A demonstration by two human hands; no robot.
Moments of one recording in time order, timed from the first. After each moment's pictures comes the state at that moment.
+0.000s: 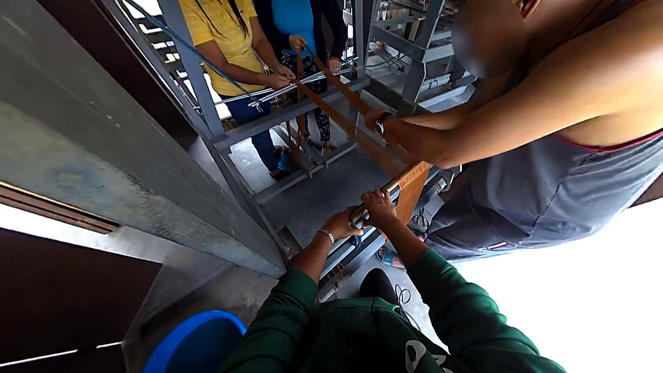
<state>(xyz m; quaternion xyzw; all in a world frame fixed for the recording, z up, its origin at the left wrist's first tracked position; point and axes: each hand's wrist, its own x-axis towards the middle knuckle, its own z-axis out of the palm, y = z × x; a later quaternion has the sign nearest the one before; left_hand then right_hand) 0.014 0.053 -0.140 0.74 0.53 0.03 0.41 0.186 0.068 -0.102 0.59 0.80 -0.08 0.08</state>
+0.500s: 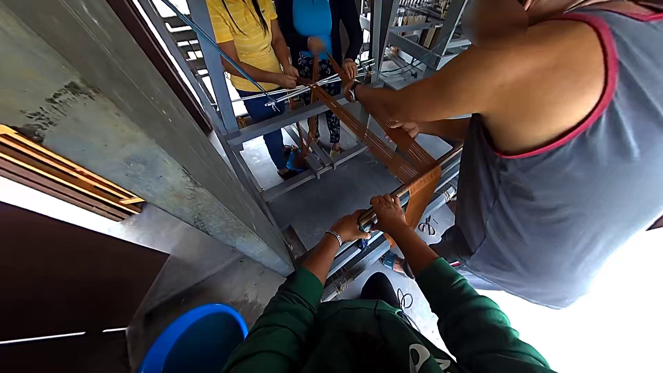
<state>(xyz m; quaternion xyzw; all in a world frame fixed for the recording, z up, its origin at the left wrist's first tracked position) 0.014 0.052 -0.136 0.73 0.53 0.02 0.42 0.187 0.065 -0.098 0.59 0.80 -0.08 0.08</state>
